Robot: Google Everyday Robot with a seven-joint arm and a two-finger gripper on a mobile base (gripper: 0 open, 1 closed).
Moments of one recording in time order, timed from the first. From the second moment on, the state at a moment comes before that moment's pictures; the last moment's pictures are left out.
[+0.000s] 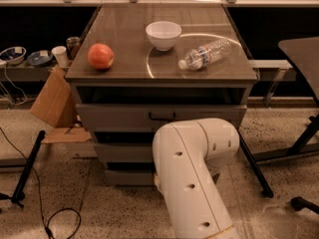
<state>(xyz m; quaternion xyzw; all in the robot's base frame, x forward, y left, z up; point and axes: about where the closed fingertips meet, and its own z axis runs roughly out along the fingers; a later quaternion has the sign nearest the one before) 0.633 -0.004 0.261 -0.04 0.89 0.19 0.40</state>
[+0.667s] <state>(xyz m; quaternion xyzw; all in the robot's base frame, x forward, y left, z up) 0.648 0.004 0.258 -0.03 0.89 0.21 0.41</state>
